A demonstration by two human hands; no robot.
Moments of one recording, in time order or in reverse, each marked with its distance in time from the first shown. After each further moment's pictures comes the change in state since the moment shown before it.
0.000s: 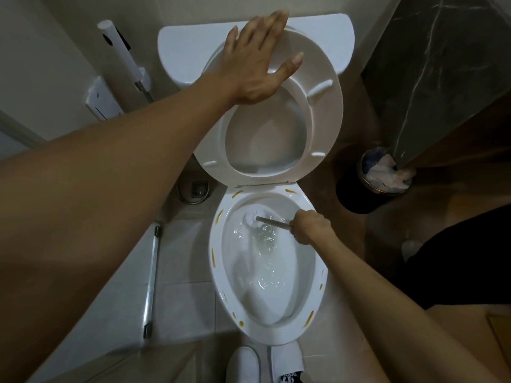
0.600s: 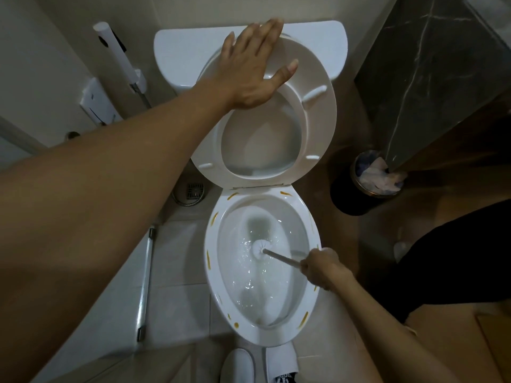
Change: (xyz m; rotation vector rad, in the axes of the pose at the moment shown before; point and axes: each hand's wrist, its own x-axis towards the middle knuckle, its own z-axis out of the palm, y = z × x) left_hand -0.001 0.001 -0.001 -0.012 -0.015 -0.002; right_hand -0.041 0.043 0.051 0.129 -0.202 0.027
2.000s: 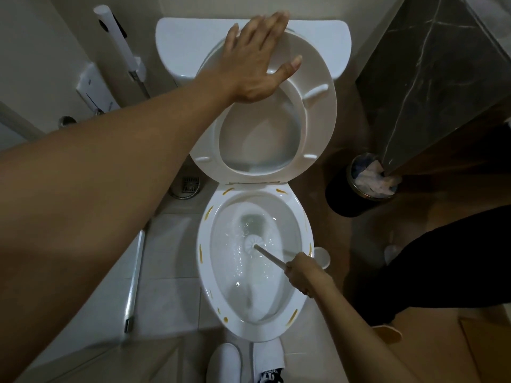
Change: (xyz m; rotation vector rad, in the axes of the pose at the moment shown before) left_hand 0.001 0.001 0.003 0.022 0.016 -0.015; right_hand 0.002 -0.009 0.022 0.220 -0.035 0.049
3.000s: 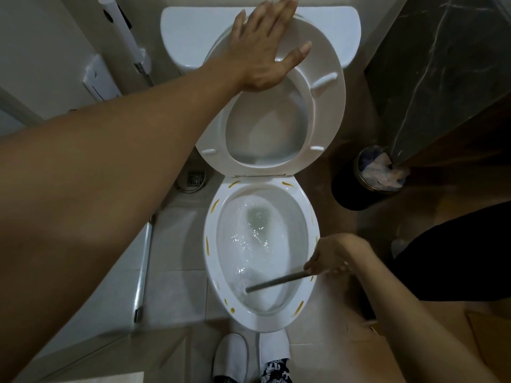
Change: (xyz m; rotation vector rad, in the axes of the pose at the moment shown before) left_hand 0.001 -0.001 0.002 0.015 -0.011 -0.001; right_hand -0.010 0.007 -0.071 -0.315 -0.353 -0.014
